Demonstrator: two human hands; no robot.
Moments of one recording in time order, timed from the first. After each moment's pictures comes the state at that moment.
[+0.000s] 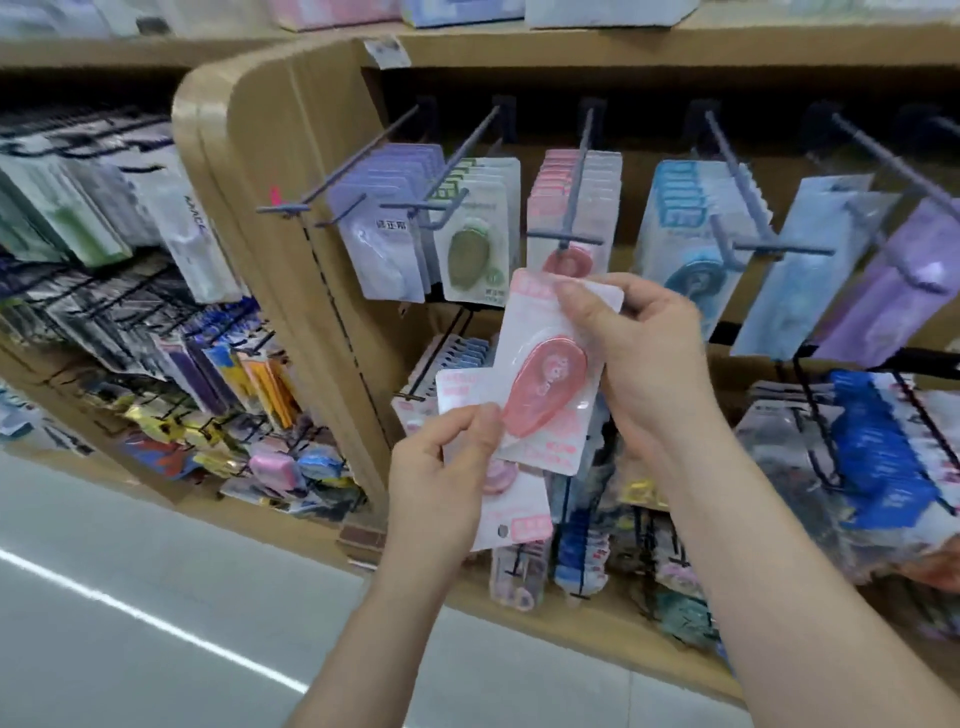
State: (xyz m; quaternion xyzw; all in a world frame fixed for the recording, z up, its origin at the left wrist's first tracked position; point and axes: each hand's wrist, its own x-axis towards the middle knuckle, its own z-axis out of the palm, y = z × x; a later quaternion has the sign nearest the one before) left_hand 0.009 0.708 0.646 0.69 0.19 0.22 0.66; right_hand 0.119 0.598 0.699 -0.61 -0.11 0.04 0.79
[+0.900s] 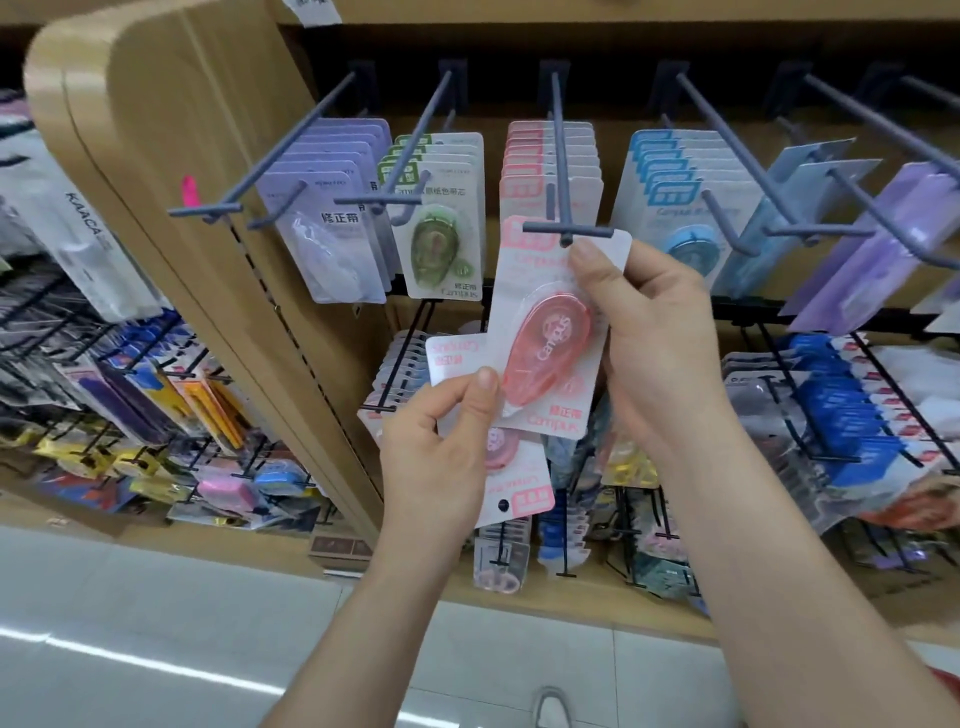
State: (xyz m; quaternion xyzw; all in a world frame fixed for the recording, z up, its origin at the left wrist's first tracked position) left_hand 0.047 0.728 0.650 0.71 0.12 0.21 0.66; right_hand 0.123 0.609 0.705 -0.59 -0.10 -0.01 0.80
